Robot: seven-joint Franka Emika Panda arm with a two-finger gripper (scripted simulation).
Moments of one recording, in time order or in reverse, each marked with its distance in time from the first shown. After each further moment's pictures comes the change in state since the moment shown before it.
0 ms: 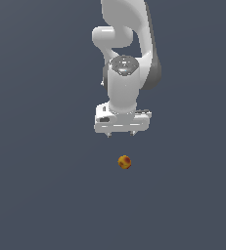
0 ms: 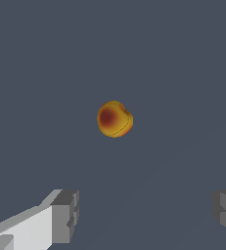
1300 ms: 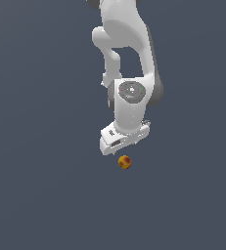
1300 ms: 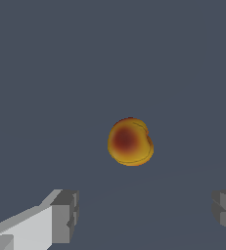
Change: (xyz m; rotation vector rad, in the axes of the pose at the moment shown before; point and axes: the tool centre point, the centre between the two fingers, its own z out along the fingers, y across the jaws) arm 0.034 -0.012 0.049 -0.013 -0.021 -0.404
